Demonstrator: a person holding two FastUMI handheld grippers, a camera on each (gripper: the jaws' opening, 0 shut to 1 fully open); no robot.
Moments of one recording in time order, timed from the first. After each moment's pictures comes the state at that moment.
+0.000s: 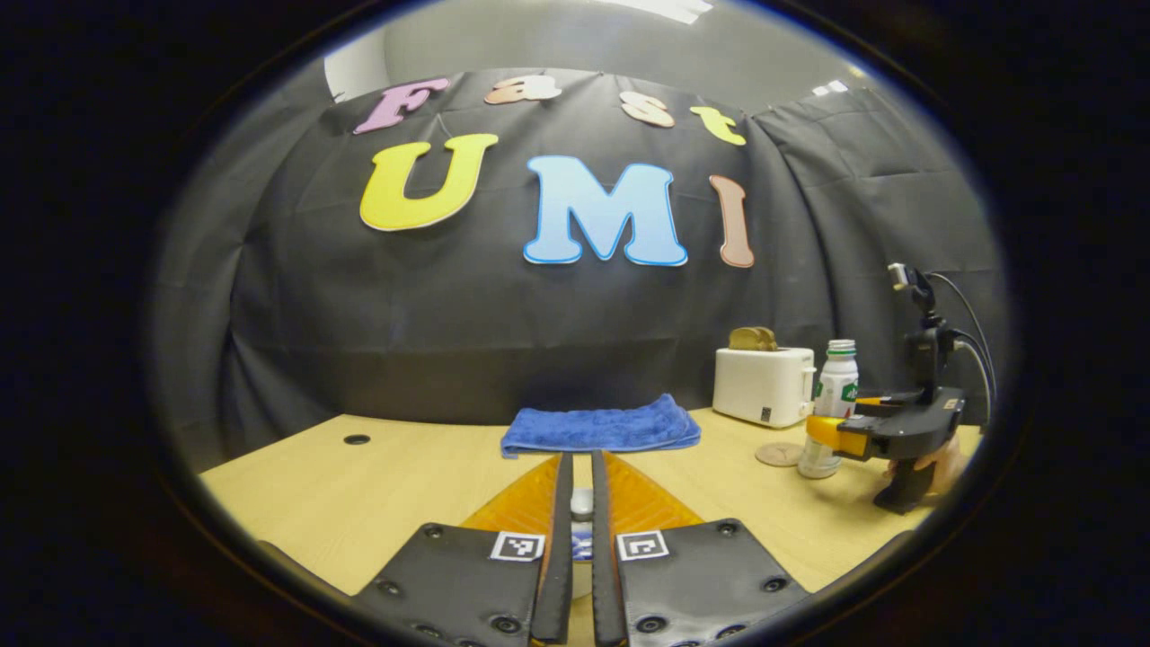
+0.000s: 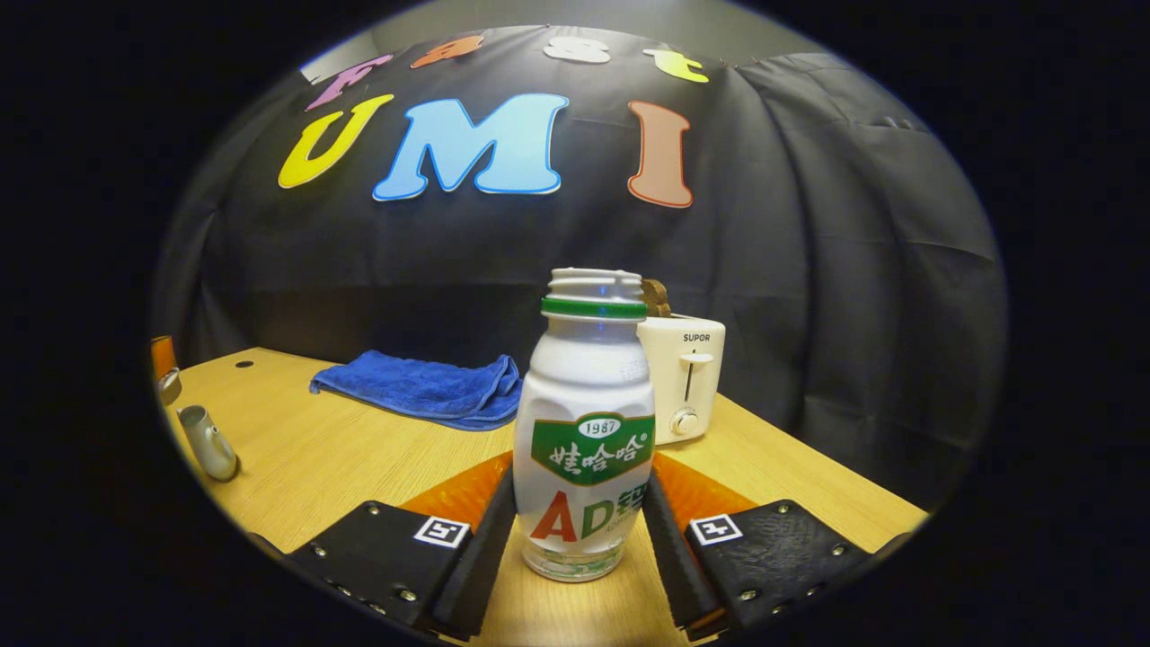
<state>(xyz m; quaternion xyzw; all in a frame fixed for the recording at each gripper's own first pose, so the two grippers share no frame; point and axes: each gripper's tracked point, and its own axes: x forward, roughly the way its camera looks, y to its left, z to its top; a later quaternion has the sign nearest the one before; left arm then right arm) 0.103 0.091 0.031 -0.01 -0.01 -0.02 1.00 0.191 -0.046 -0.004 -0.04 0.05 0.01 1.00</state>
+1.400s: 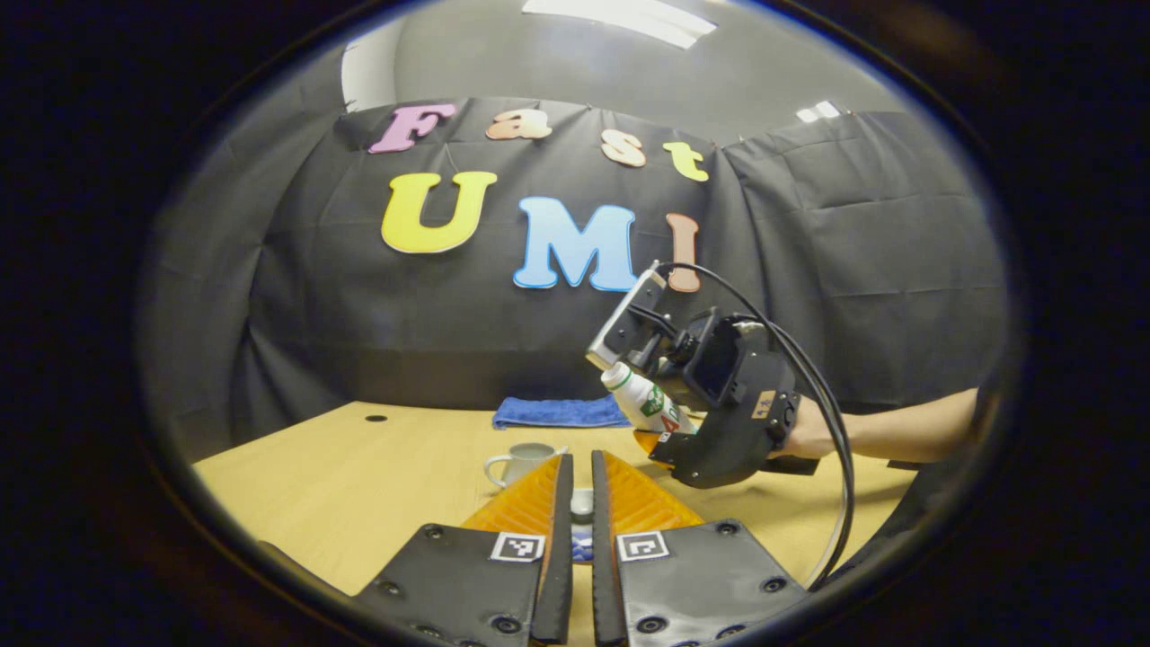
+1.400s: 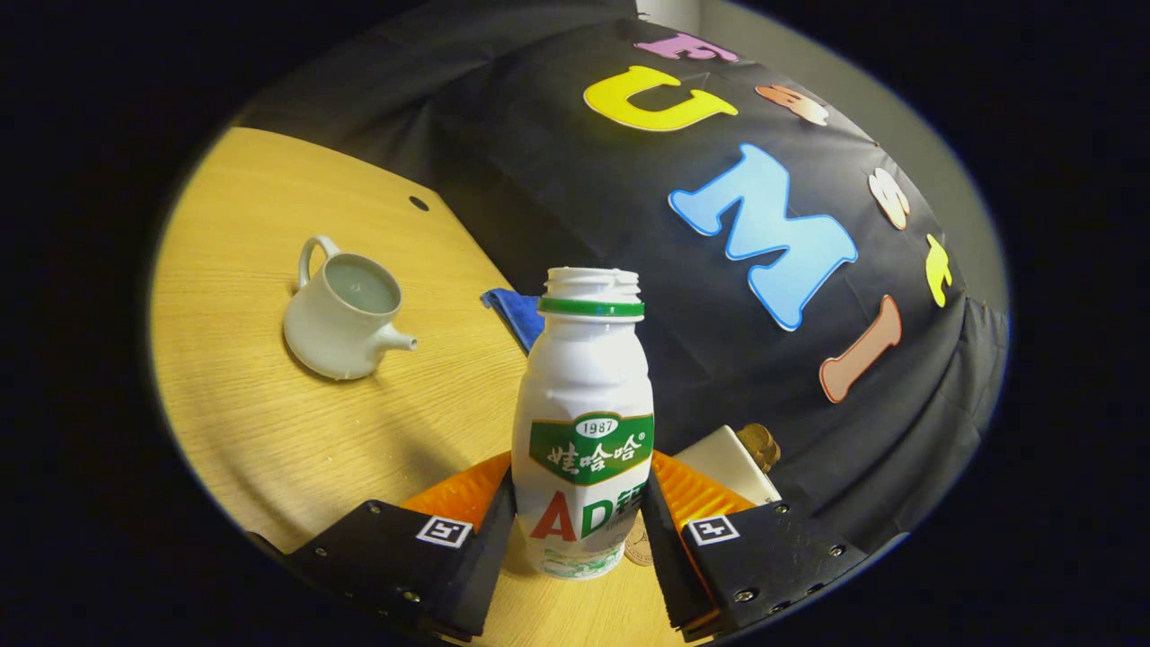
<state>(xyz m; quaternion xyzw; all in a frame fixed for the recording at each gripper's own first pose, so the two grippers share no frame) -0.107 0.085 0.019 -0.03 -0.02 -0.06 1.00 0.126 0.134 -0.002 -0.44 0.04 0.15 0.88</state>
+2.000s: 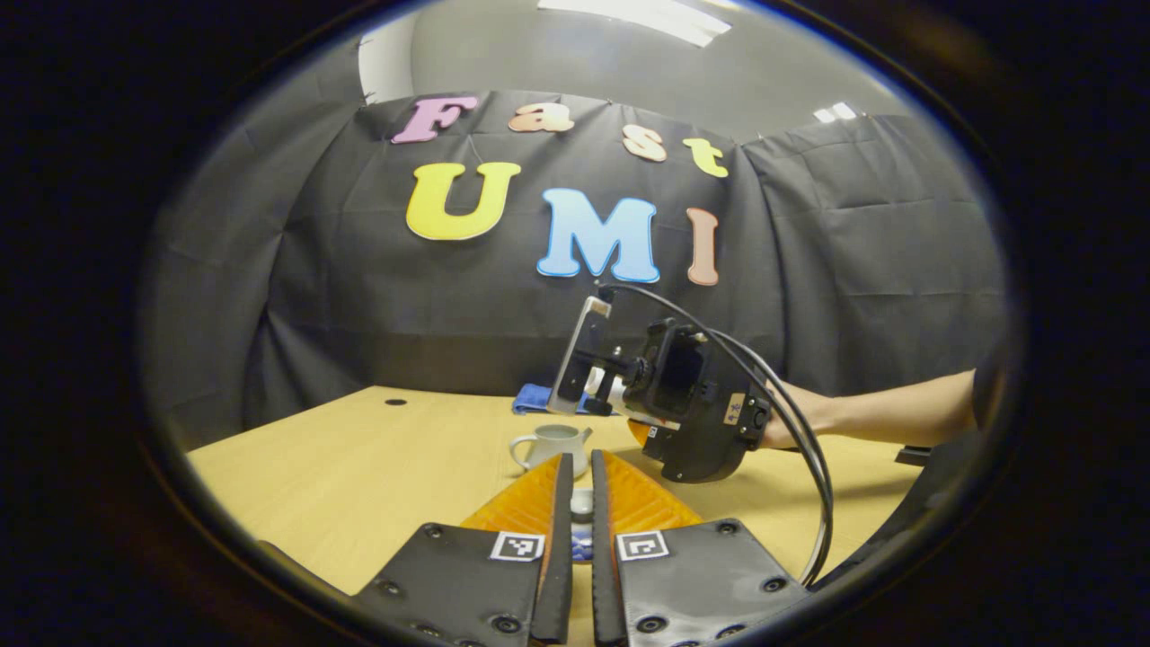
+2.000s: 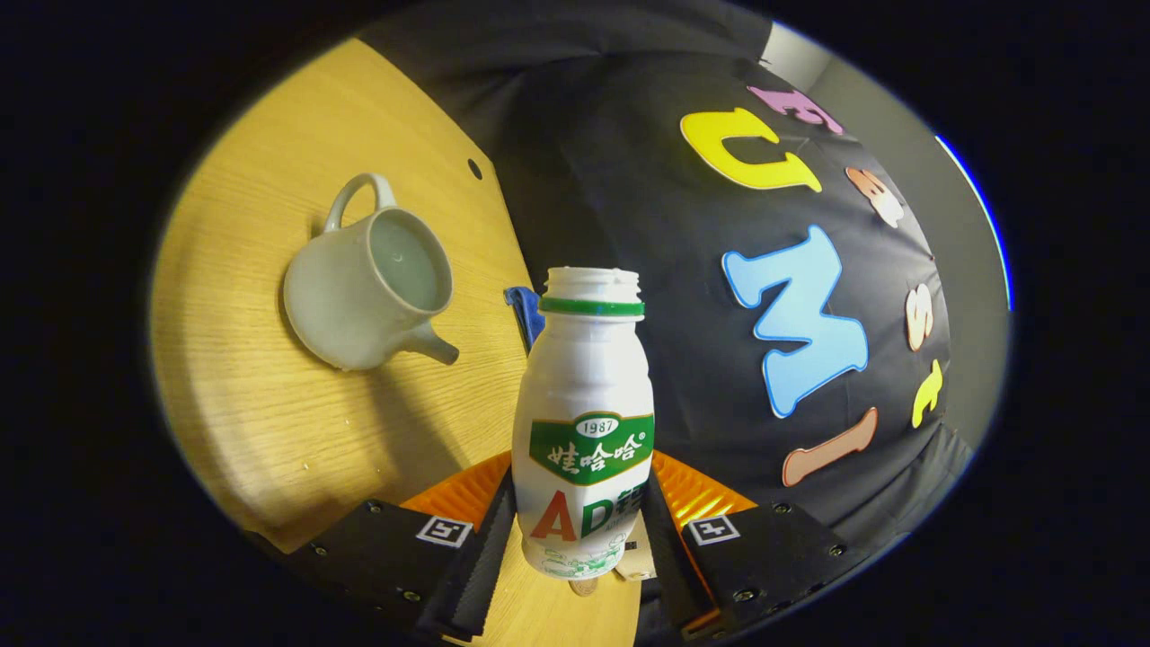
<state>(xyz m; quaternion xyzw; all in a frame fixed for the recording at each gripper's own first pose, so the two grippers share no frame) -0.114 0.104 0.010 -0.04 -0.02 -0.04 1.00 0.142 0.175 0.001 -0.60 -0.02 0.13 0.79</state>
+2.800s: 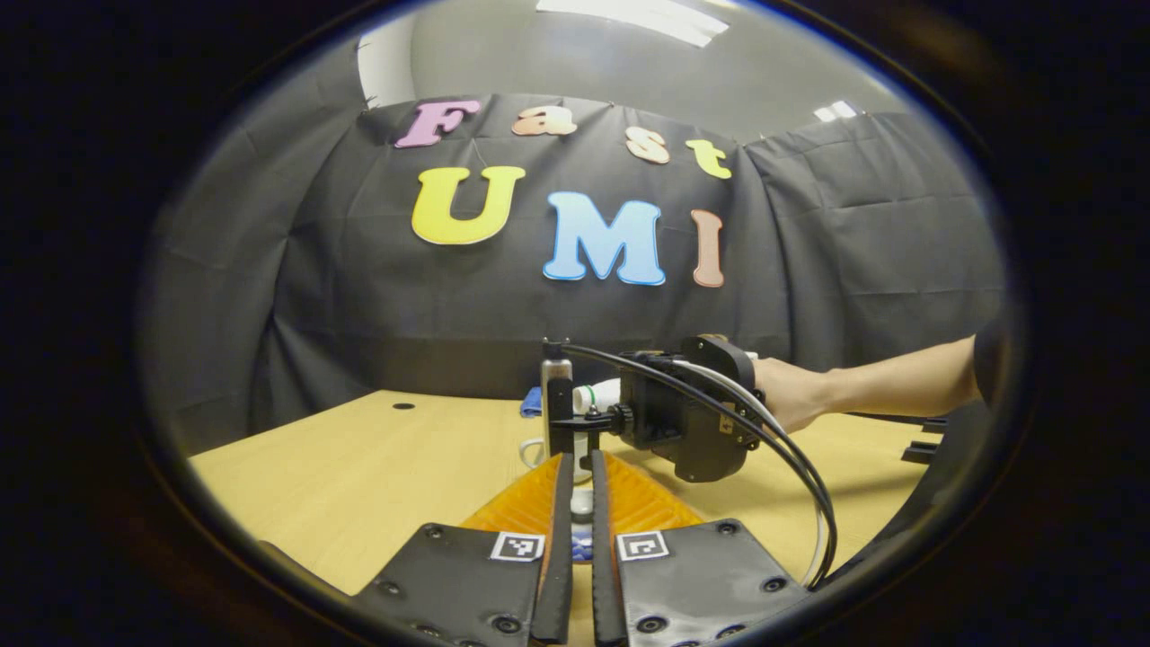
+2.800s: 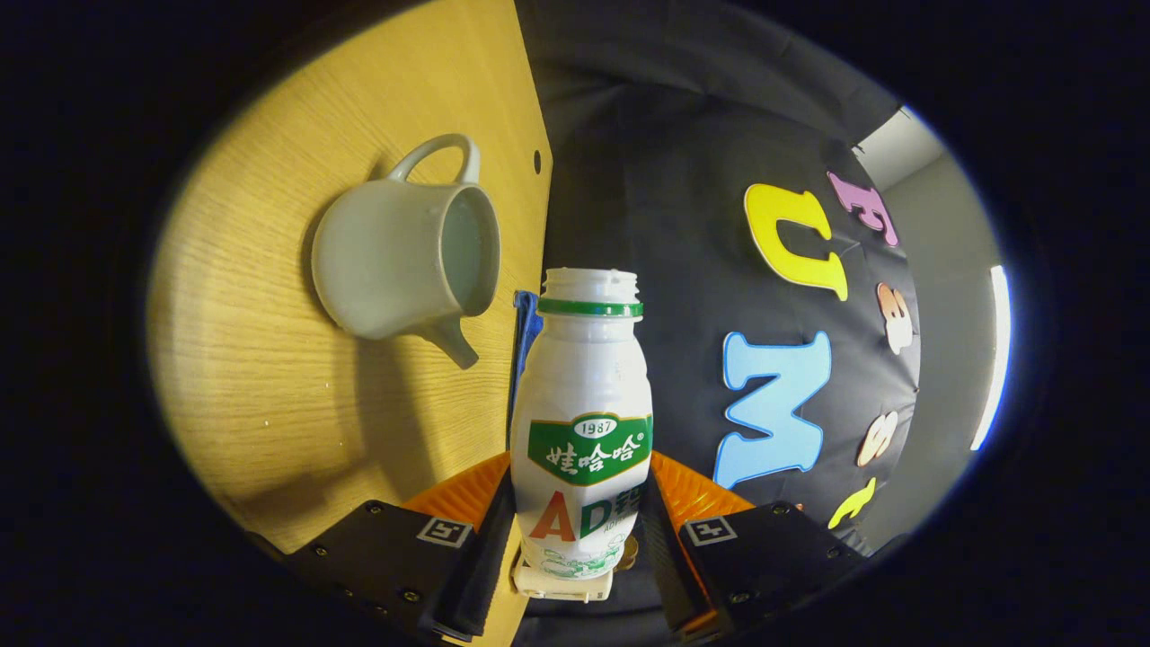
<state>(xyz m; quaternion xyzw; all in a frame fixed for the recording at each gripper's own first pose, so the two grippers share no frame) -0.114 0.114 0.010 -0.04 -0.02 -0.03 1.00 0.141 0.194 0.022 -0.73 -0.09 0.10 0.67</state>
